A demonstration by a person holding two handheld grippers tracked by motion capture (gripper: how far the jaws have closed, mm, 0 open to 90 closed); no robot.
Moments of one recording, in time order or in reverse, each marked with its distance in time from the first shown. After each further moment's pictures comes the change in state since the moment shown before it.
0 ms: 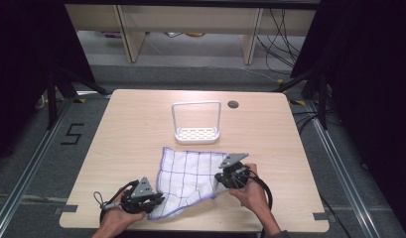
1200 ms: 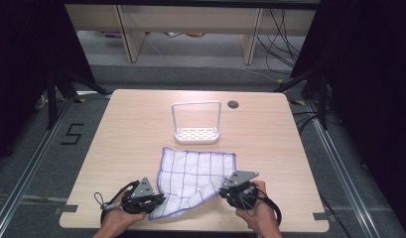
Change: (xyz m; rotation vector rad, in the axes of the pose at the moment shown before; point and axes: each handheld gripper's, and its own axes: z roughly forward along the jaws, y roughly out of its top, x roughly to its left) left arm -0.005 0.000 0.000 -0.020 -0.026 -0.015; right arm 0.043 -0.038 -0.051 -0.064 0.005 -0.011
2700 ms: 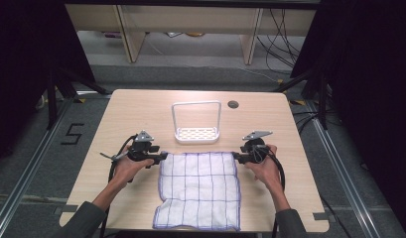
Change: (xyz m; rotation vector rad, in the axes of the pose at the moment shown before) left arm 0.127 0.063 0.043 -0.072 0.109 -0.211; right arm -0.144 0.020 0.050 -0.013 -0.164 0.261
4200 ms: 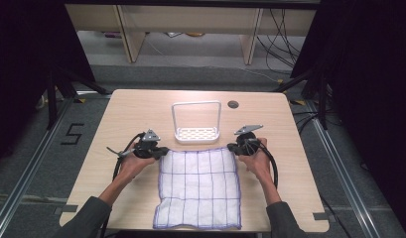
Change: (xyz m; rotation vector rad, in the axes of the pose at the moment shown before) left arm -0.001 0.009 0.012 0.015 0.003 0.107; right arm 0.002 0.022 0.018 -0.013 0.068 -0.036
